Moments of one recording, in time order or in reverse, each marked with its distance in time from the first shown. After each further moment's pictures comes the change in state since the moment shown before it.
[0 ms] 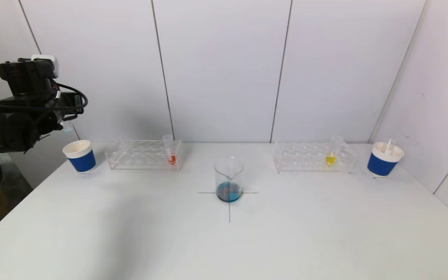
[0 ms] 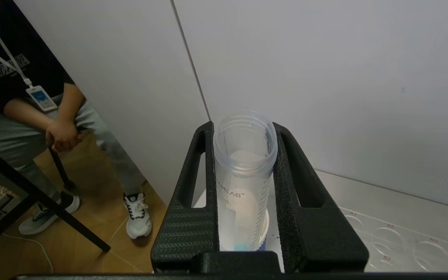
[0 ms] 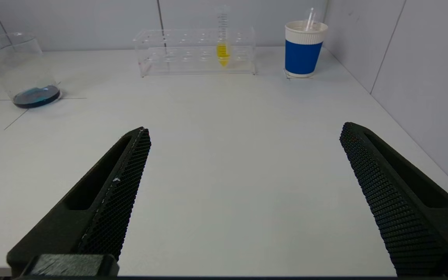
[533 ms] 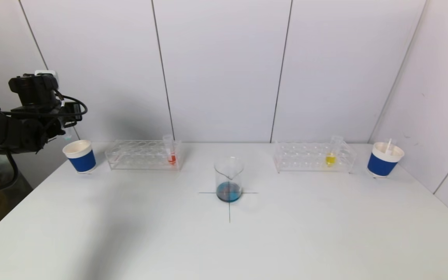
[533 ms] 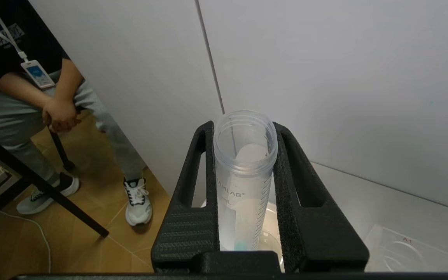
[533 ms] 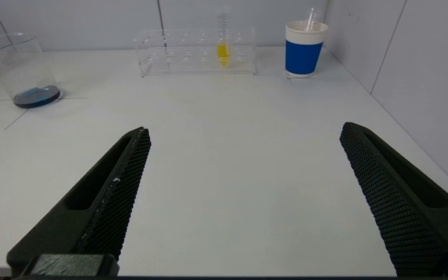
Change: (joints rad) left arm 0.078 0.167 -0.120 -0.001 -0.037 -0.036; right arm 0.000 0.000 0.000 0.000 0.000 0.000
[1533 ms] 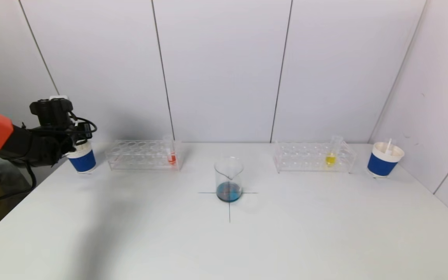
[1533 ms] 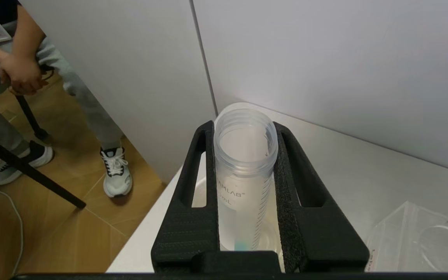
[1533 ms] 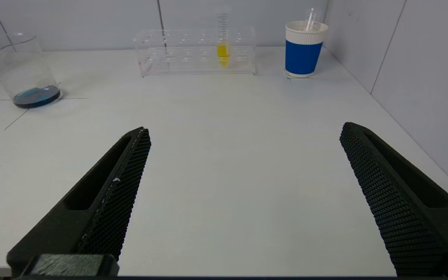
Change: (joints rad) left arm 0.019 0.148 0.004 -0.037 -0.043 -0.077; right arm 0.000 0.000 0.000 0.000 0.000 0.000
